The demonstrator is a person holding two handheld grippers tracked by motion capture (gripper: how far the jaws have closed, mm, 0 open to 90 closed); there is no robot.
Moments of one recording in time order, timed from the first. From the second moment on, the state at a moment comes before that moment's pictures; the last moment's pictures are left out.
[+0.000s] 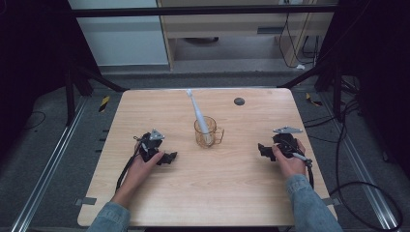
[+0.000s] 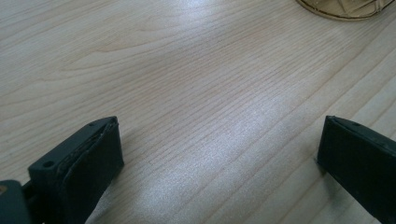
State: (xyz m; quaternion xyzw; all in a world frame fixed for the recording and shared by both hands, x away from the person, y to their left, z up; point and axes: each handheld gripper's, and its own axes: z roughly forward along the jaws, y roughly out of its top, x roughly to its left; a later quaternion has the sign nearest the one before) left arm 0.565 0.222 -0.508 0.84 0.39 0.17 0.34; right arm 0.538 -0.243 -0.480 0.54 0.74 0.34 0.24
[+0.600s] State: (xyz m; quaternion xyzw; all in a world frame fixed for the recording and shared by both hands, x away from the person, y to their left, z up) left arm 0.565 0.222 -0.508 0.84 0.39 0.17 0.34; right arm 0.551 -0.244 -0.496 0.55 0.72 0.34 0.24
